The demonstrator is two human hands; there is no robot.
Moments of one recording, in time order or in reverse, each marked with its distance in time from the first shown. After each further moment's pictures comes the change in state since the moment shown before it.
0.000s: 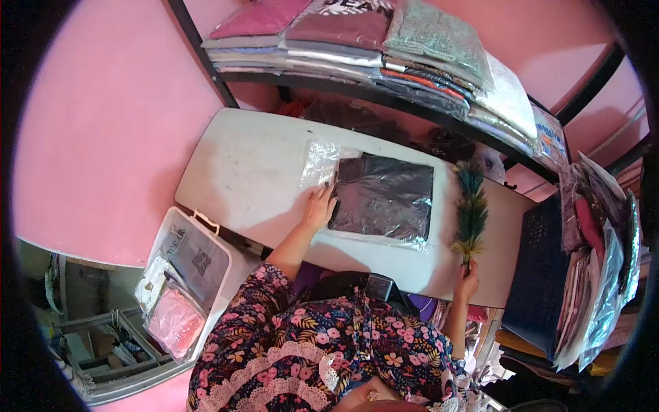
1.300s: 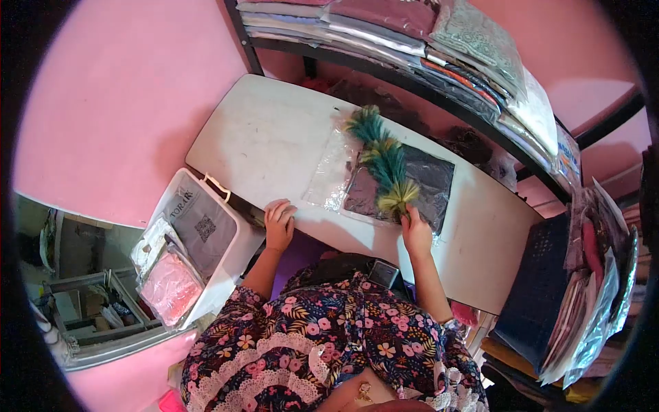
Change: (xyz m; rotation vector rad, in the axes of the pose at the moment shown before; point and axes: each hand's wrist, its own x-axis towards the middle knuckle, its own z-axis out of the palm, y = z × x) left_hand -0.154 -0.054 -0.067 0.064 0.308 -0.061; right_hand -0.024 -0.181 0.098 -0.123 -0.363 -0.654
